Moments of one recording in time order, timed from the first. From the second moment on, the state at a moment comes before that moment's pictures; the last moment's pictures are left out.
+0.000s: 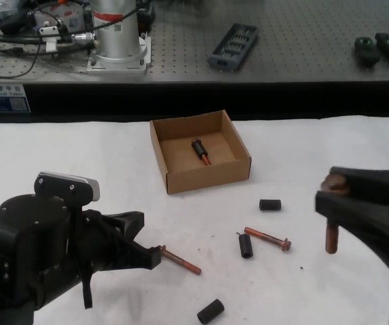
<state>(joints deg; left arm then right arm) -26.8 89.8 -22.8 -37.9 7.9 -12.4 43.7 29.6 -21.1 -1.9 -14.0 -14.0</state>
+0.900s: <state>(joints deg) -26.8 89.8 -25.6 -29.2 13.1 -12.7 43.7 54.2 -6.9 -36.3 -8.4 -17.3</state>
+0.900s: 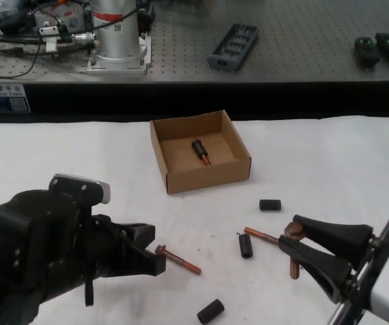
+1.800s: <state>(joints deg) -26.4 89.8 -52.3 29.7 -18.7 11.6 43.7 55.3 -6.9 -35.9 -7.9 -15.5</state>
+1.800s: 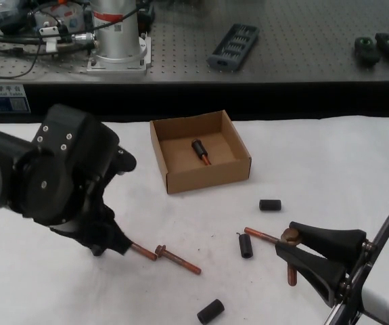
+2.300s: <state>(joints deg) -24.6 89.9 -58.8 37.8 -16.0 11.1 43.7 55.3 -6.9 -35.0 -7.5 -14.3</state>
